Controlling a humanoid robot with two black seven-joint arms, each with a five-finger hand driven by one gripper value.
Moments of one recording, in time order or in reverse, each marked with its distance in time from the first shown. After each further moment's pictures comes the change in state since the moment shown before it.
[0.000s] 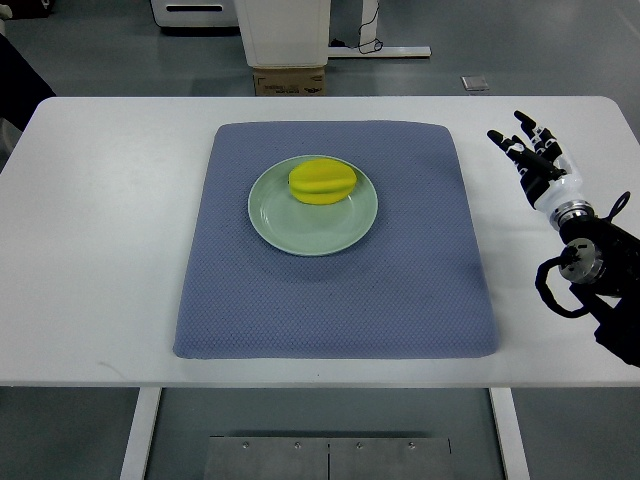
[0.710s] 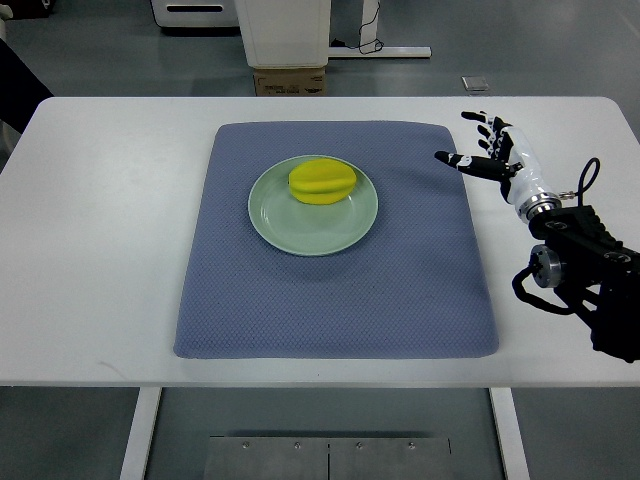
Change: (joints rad) left arm 0.000 0.000 0.000 0.000 0.000 0.000 0.000; right arm 0.082 -0.009 -0.240 0.062 -0.218 -0.173 0.078
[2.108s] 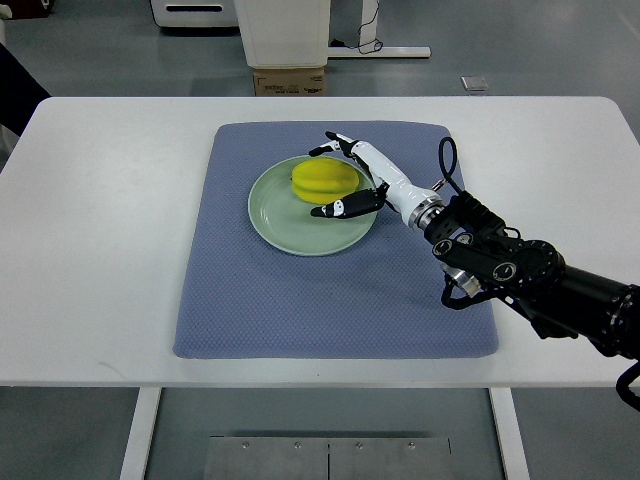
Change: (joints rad) left arm 0.000 0.000 0.000 0.000 0.000 0.000 0.000; right arm 0.170 0.223 -0.372 0.016 -0.295 -0.066 0.019
